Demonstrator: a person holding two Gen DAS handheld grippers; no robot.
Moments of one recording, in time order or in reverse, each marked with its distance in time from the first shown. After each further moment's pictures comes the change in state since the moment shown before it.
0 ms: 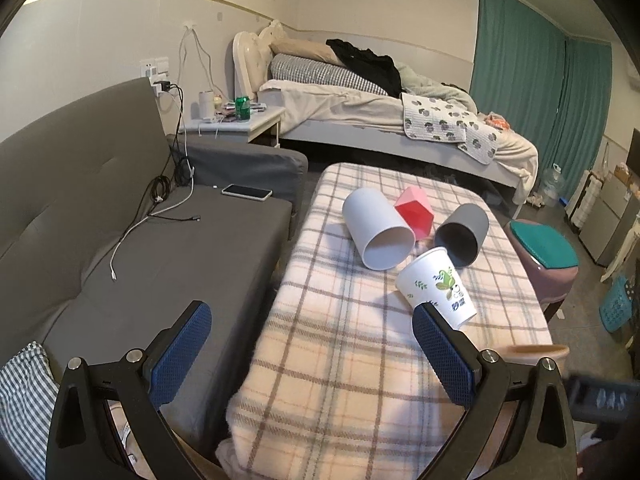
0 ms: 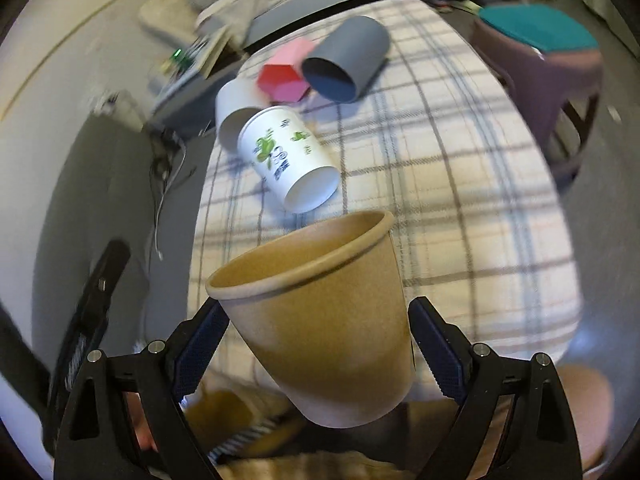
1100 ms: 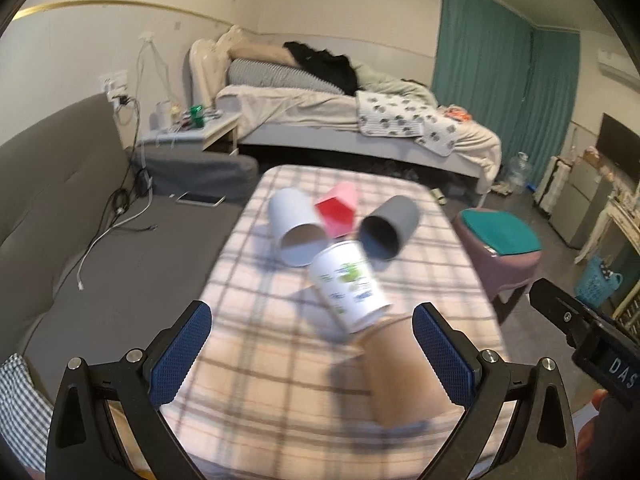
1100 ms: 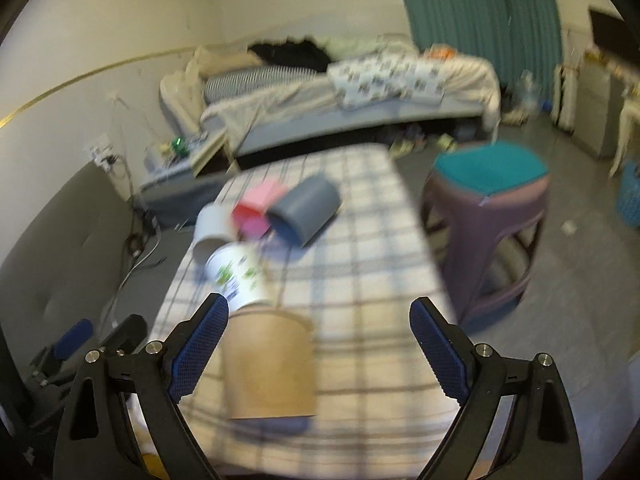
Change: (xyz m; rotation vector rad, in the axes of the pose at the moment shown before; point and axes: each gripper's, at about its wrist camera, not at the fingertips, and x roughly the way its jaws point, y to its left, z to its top) left arm -0.032 -0.078 -0.004 0.069 -0.014 -0.120; right arm -0.090 -0.019 0.001 -0.218 -0.517 -0.176
